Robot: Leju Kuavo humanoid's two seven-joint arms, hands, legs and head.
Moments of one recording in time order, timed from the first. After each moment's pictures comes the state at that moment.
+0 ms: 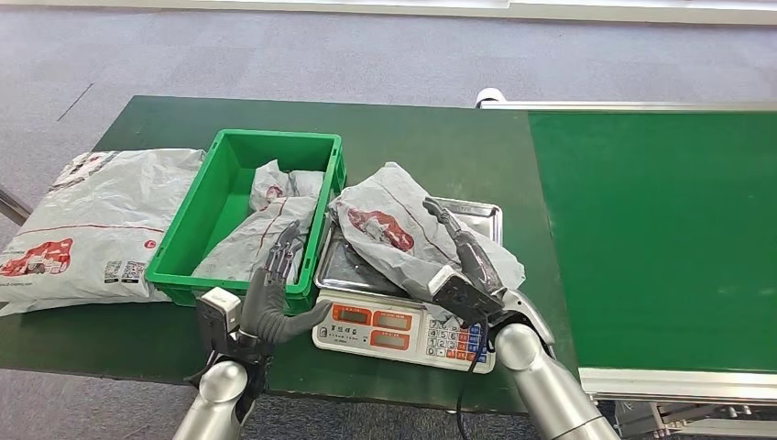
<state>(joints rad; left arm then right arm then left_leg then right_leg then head) -0.15 -0.15 -0.12 -1.22 -0.08 -0.18 -0.62 -0.35 0.03 0.40 -1.15 0.50 -0.02 -0.52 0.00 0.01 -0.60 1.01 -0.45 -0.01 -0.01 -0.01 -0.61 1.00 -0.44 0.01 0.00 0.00</state>
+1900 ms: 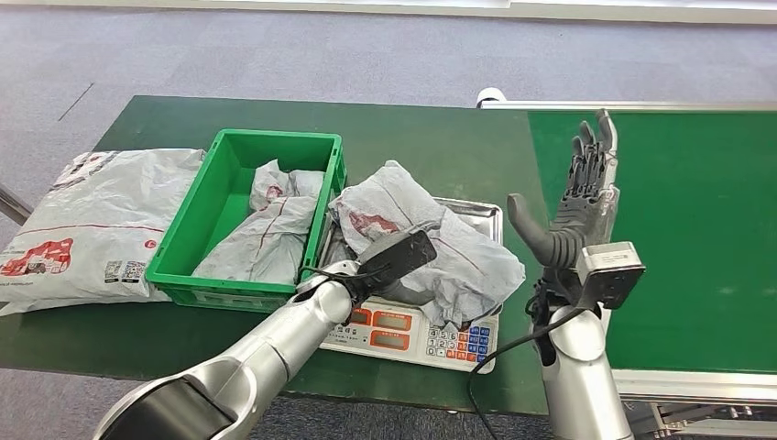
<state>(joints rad) -0.78 -0.34 -0.47 -0.41 -0.47 -0.15 -0.27 -0.30 0.12 0.14 -1.52 0.25 -0.25 -0.65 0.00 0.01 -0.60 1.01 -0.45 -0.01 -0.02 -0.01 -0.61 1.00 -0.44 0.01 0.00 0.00</state>
